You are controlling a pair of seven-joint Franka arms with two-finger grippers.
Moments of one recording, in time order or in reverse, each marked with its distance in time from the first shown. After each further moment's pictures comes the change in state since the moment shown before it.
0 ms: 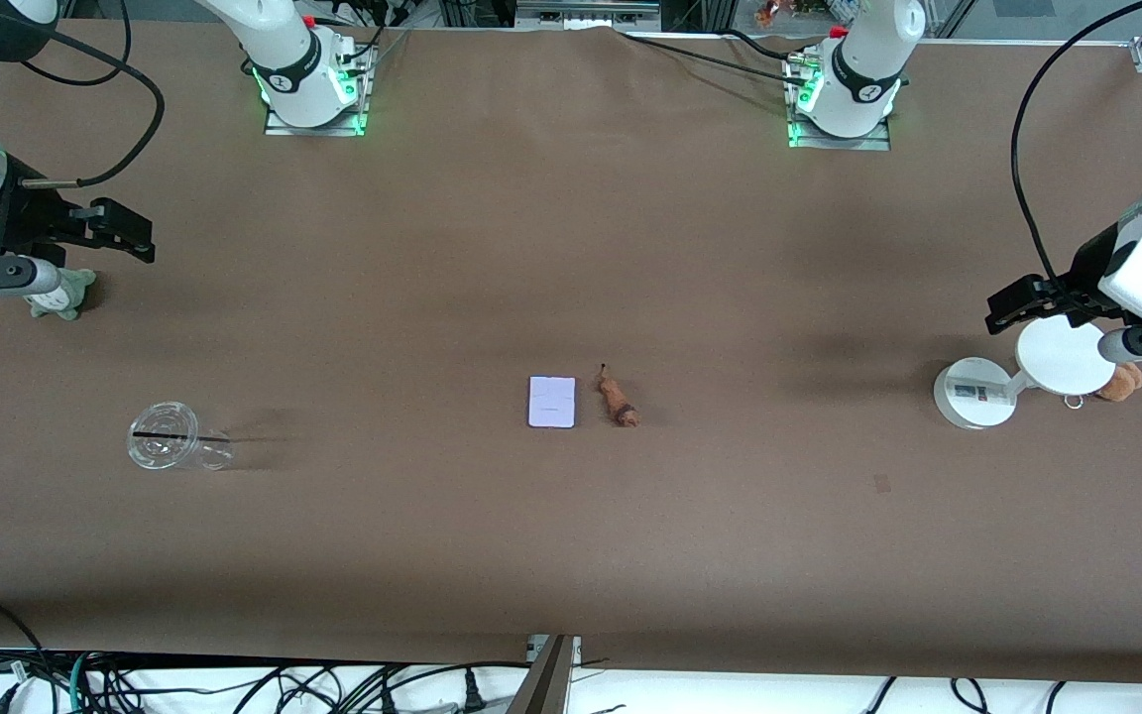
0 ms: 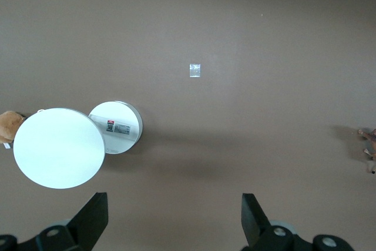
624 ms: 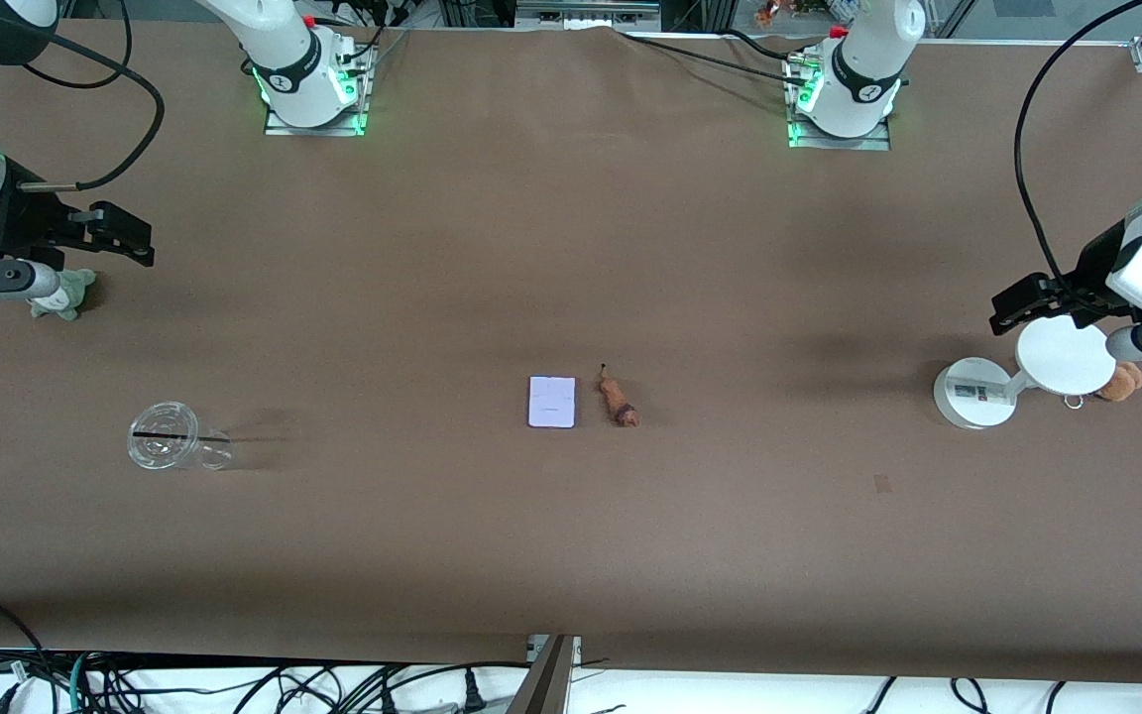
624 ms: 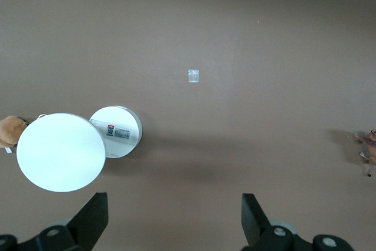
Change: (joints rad) left arm 0.000 0.000 -0.001 0.018 0.000 0.001 0.000; right arm 0.000 0.006 0.000 0.009 0.000 0.000 0.000
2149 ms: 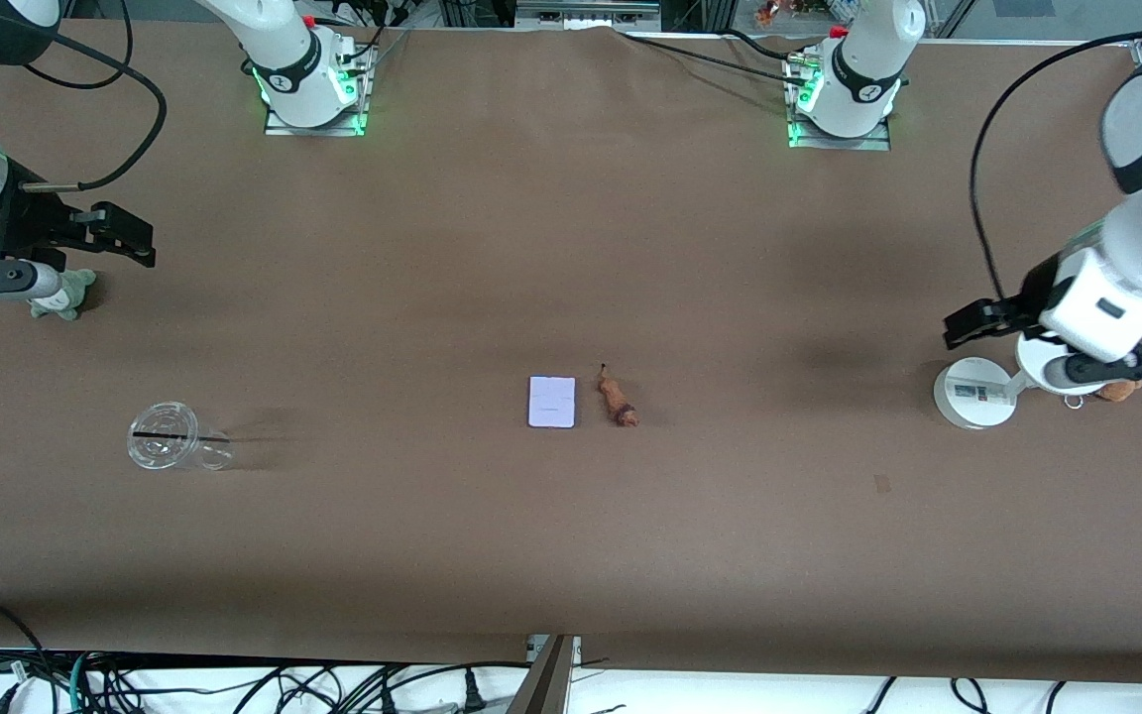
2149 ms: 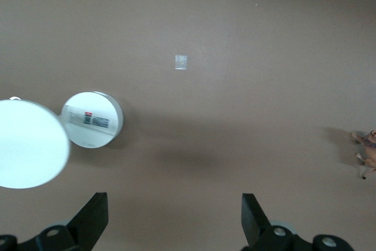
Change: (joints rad) left arm -0.071 0.084 -0.014 -0.002 0.000 0.017 -0.151; right arm 0.000 0.001 0.003 0.001 0.000 0.004 0.000
